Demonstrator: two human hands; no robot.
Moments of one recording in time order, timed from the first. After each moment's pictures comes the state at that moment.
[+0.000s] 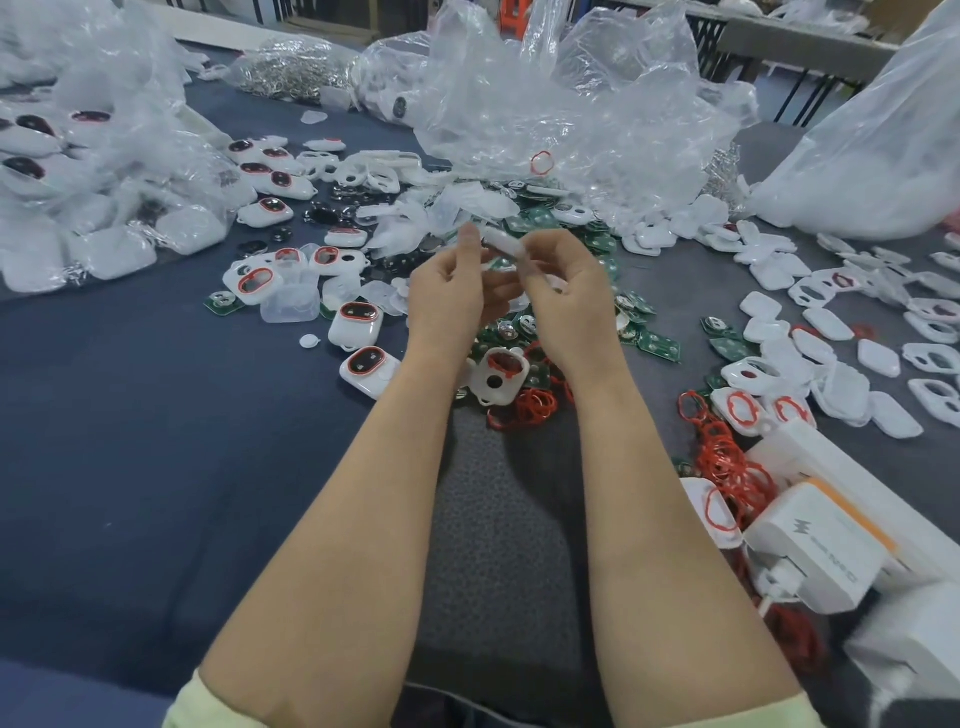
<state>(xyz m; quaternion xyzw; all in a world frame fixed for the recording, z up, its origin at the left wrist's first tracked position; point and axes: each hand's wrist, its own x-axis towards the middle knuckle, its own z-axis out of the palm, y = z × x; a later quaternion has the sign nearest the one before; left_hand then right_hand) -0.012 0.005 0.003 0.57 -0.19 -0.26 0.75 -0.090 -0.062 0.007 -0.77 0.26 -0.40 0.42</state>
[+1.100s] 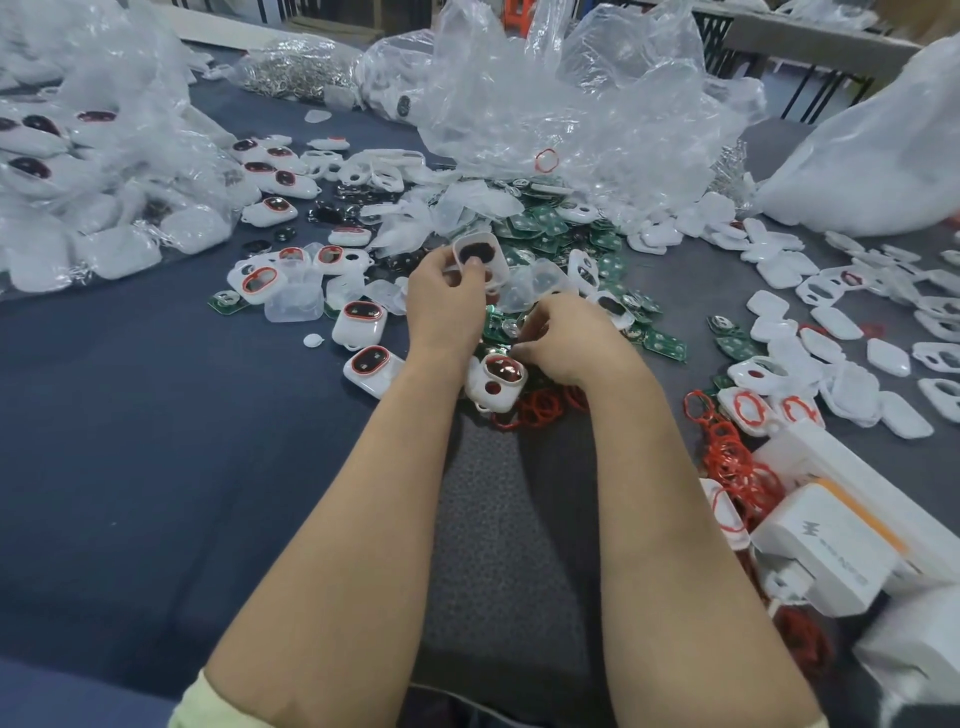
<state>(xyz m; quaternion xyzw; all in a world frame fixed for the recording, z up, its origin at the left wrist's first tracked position) -0.006 0.001 -0.002 0.67 -0.19 -0.16 0.69 -0.100 -0.059 0.017 -0.89 0.40 -0.05 0.21</state>
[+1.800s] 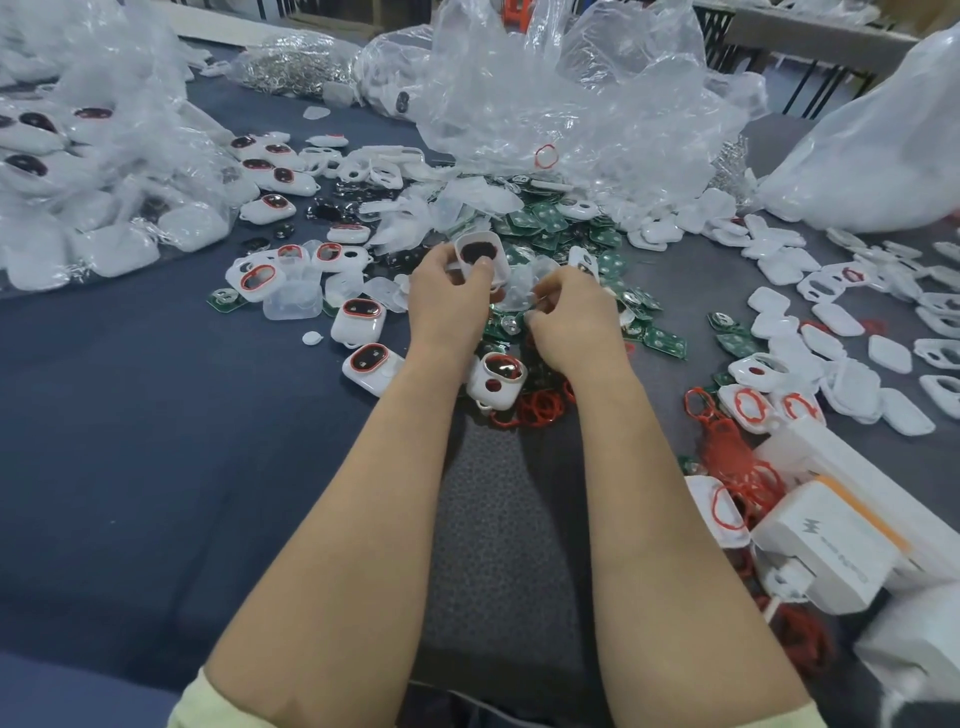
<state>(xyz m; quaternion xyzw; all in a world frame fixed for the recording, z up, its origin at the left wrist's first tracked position) -0.009 0.003 -0.002 0.67 -0.20 -0.17 0.69 -0.093 -0.064 0.007 -0.84 0.42 -0.22 0.26</state>
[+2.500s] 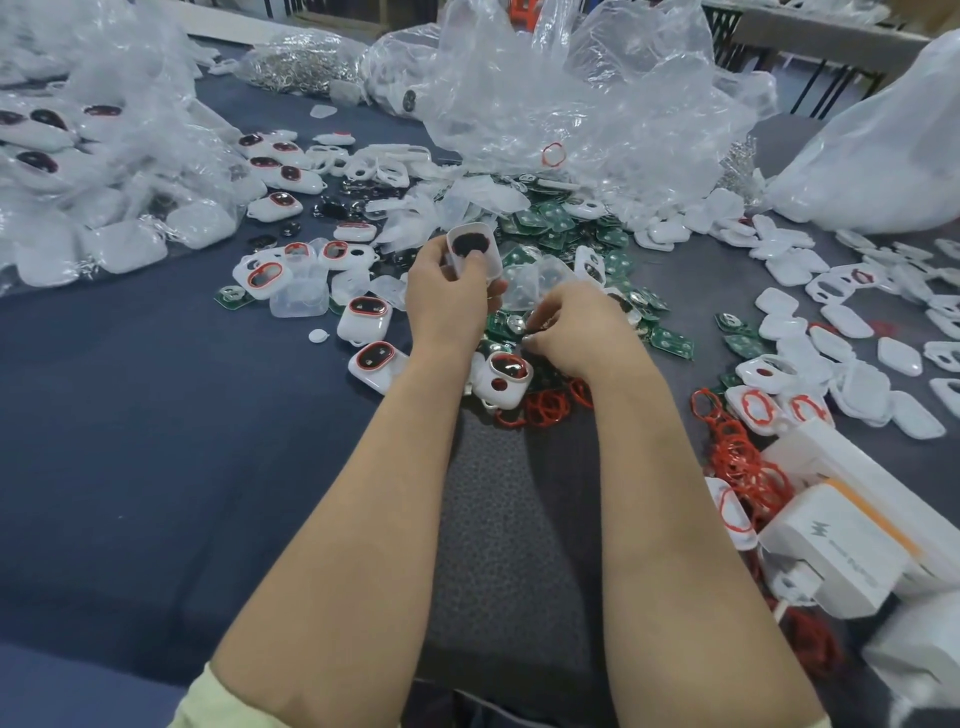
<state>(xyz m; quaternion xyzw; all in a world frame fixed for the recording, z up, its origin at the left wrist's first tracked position) -0.006 0.003 -0.005 0.60 -0.15 -0.19 0.76 -0.100 -0.060 0.016 -0.88 0.41 -0.09 0.22</state>
